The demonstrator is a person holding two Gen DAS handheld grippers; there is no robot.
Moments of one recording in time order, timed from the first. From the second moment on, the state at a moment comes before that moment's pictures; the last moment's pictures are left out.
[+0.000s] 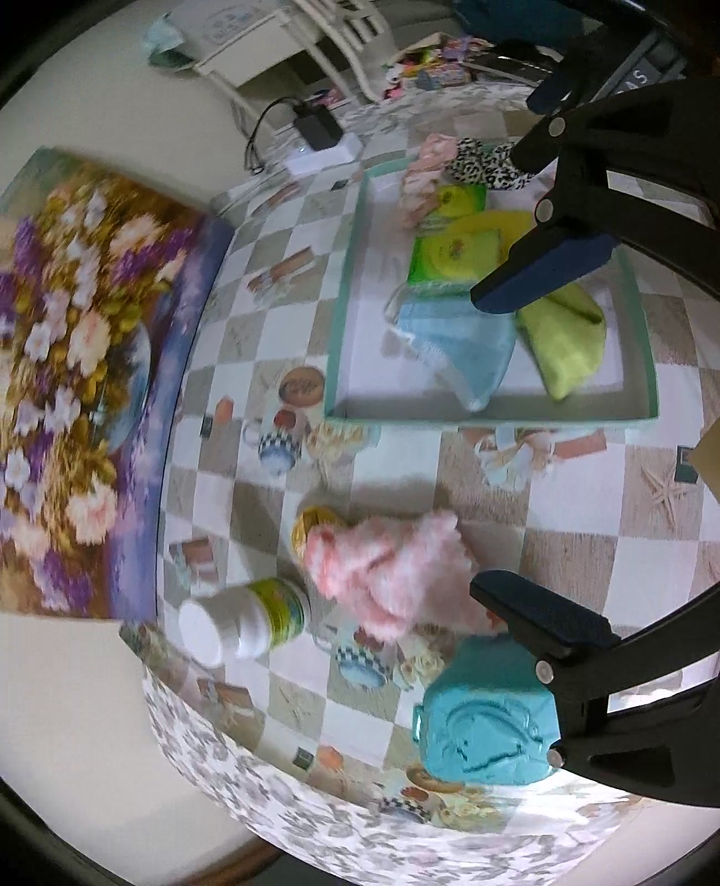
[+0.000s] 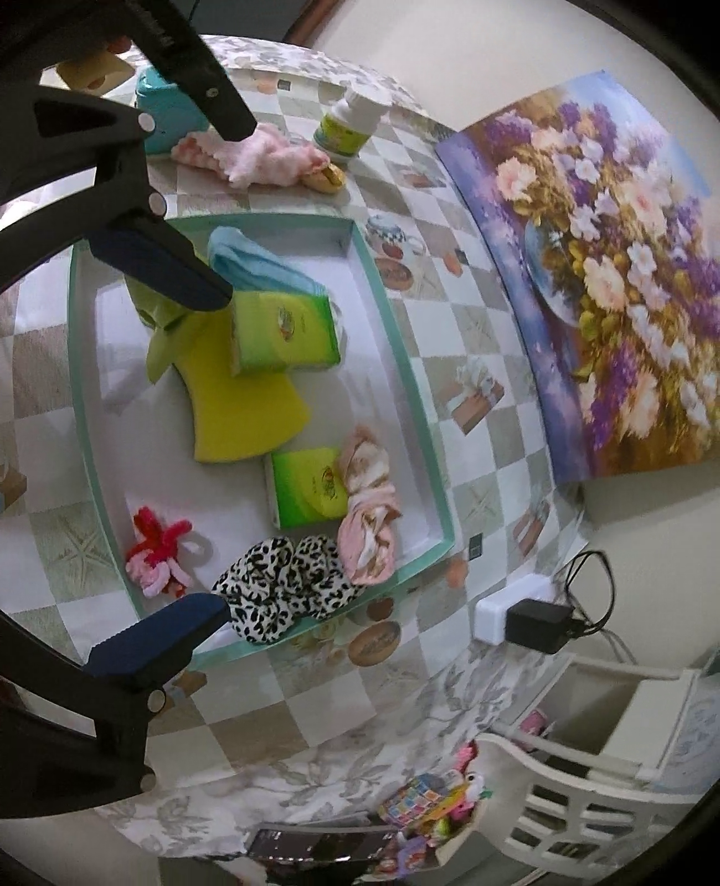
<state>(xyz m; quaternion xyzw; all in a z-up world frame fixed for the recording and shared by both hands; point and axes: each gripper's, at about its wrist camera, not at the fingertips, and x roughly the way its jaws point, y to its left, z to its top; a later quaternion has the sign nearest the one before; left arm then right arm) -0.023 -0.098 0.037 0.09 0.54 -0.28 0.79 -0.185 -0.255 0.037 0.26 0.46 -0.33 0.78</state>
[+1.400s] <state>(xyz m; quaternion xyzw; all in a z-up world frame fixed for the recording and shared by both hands) 0.086 0.069 0.040 -0.05 0.58 -0.11 0.81 -0.091 -0.169 0.045 0.23 0.48 -0.24 0.81</state>
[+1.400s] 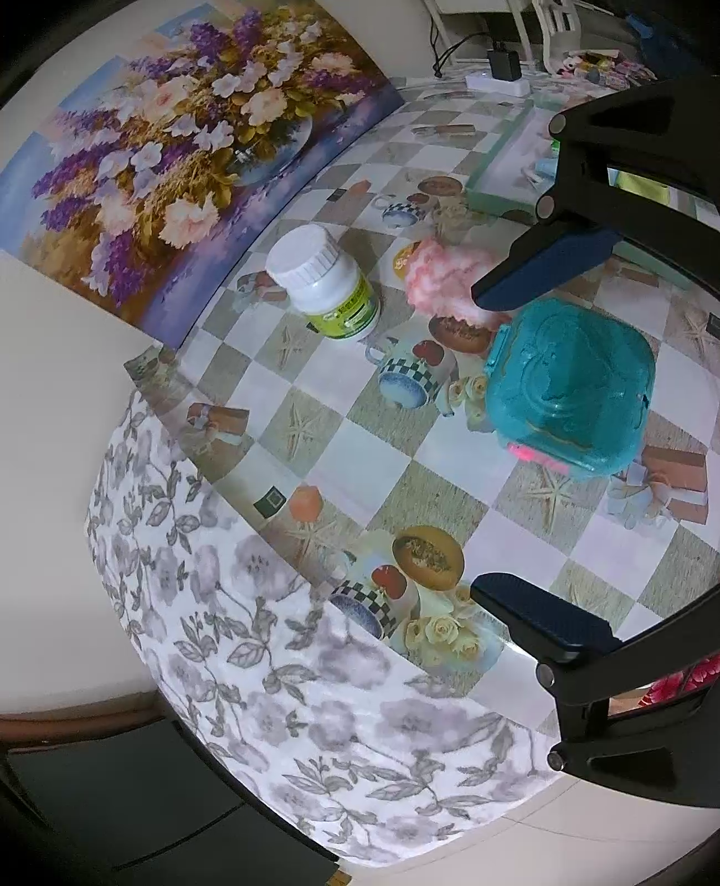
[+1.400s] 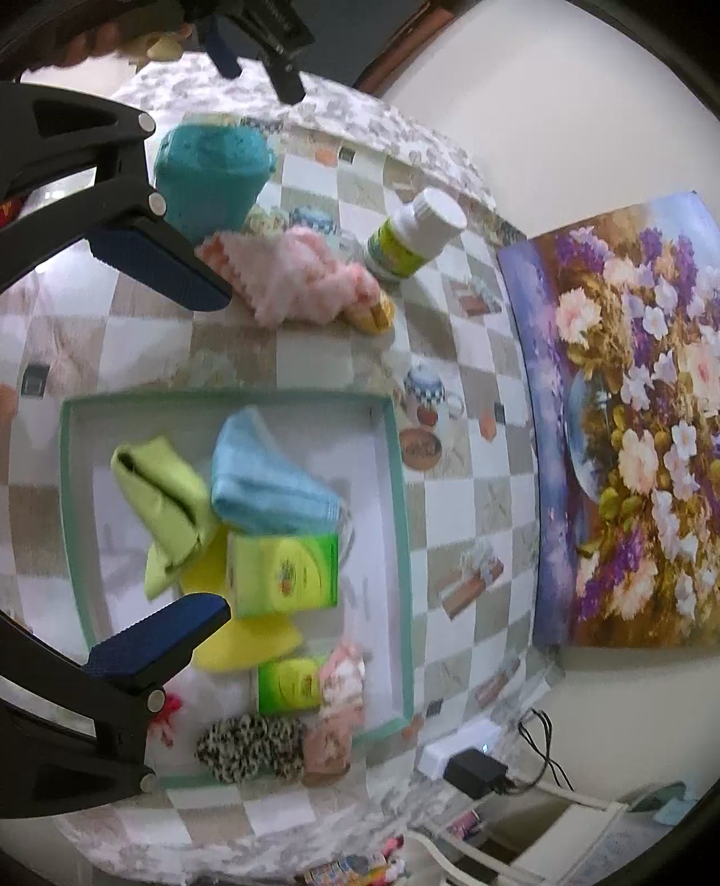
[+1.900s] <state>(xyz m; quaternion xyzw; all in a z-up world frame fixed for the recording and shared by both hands) 0.092 0.052 0.025 -0.03 0.59 -0.13 0.80 -0.056 -0.158 0.030 0.24 0.49 -0.21 0.81</state>
